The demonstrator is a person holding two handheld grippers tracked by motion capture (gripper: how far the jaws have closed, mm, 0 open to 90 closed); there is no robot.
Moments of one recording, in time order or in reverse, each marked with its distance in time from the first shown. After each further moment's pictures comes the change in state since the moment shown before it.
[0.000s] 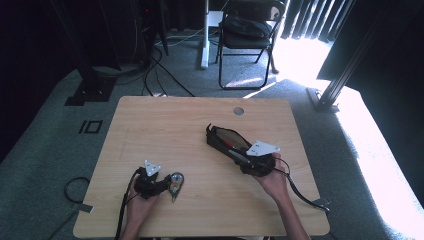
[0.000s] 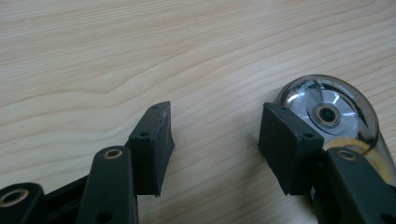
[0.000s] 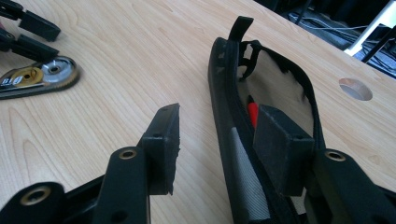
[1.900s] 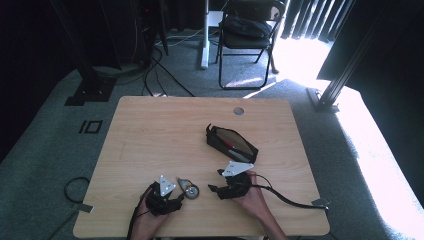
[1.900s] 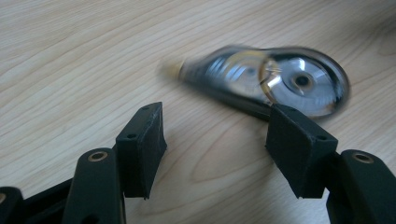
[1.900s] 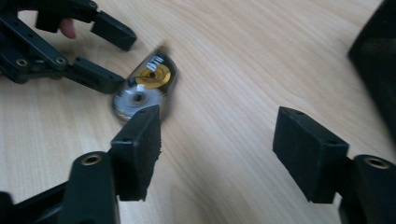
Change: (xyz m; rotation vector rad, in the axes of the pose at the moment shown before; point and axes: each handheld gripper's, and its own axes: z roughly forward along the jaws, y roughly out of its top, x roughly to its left) left arm -0.052 -0.023 -0.022 -0.004 -0.117 0.146; right arm 0.074 -0.018 0.041 0.062 0.245 0.025
